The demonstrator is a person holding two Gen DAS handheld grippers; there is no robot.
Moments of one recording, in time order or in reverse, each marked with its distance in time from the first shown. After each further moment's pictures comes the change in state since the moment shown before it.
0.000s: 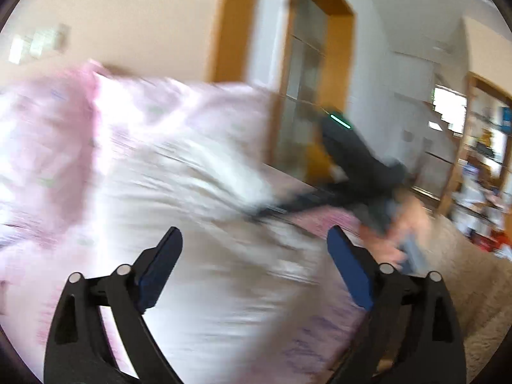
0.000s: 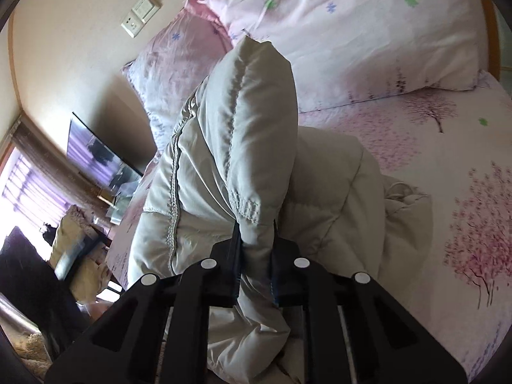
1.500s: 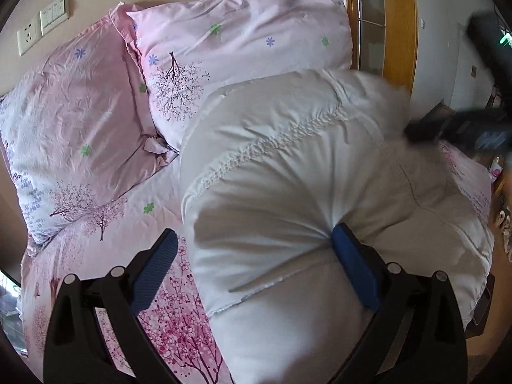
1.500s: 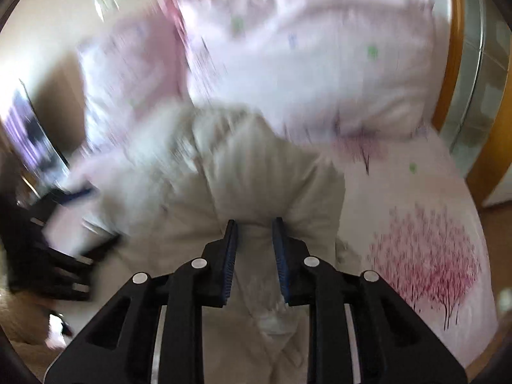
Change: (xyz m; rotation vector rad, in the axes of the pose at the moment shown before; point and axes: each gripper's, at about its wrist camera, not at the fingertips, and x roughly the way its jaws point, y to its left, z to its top) left arm 0.097 0.068 -0.010 0.073 0.379 0.287; right arm 0.018 -0.006 0.010 -0.120 0.036 -0.392
